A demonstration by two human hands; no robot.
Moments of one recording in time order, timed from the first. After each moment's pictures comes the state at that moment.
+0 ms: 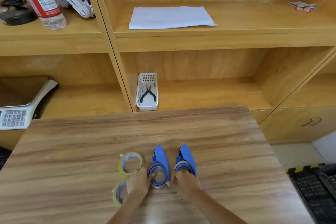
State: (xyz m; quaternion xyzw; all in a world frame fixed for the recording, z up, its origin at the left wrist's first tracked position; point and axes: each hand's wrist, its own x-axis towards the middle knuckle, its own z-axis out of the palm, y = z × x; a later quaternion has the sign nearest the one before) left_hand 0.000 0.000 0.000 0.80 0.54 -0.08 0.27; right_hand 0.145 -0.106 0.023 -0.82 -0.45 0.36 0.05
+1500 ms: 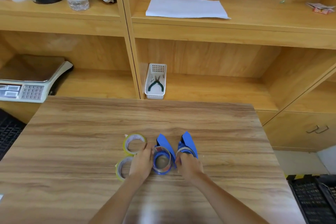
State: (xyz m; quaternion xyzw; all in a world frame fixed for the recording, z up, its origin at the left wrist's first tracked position) left_hand -0.009 -0.022 0.012 0.82 0.49 0.10 0.30; right_hand 0.151 -0.121 0.034 -0.83 -0.46 0.29 0.07
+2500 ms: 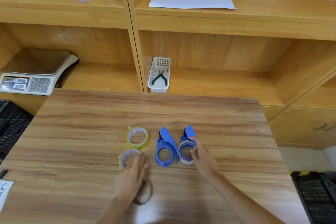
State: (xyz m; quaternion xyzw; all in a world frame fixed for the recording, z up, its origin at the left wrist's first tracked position) left_hand -0.079 -0.078 0.007 0.81 0.54 0.09 0.21; right_hand 0.186 -0.152 0.013 -0.81 -0.42 0.30 0.27
